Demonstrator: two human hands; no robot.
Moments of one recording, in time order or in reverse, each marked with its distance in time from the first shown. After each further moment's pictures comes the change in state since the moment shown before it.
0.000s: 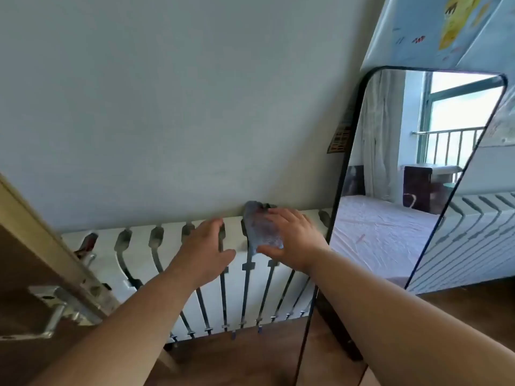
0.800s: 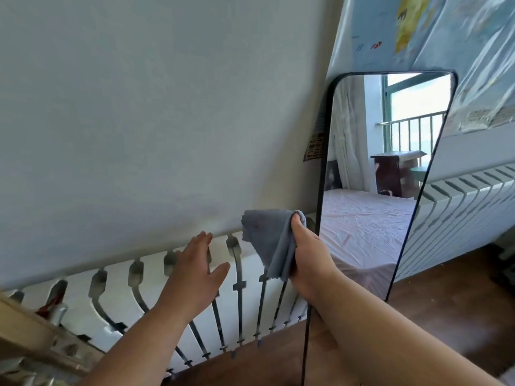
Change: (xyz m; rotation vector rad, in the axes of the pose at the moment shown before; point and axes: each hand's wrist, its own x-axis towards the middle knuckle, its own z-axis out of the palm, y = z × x) left_hand 0.001 0.015 -0.007 -0.134 0.006 0.035; right_hand -0.028 -0.041 -0.038 1.589 0.316 0.801
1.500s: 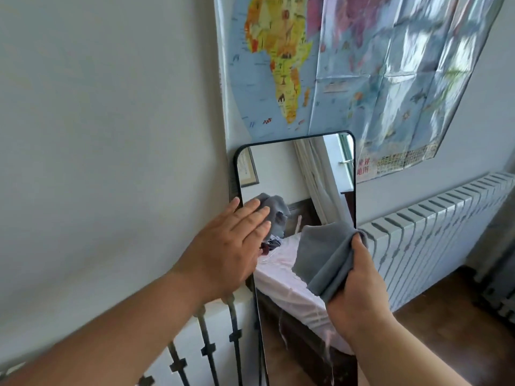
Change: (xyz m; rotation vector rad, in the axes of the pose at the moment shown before) left_hand 0.078 0.225 0.032 0.719 0.357 1.215; right_hand -0.031 -0.143 -0.148 0.573 0.345 -0.146
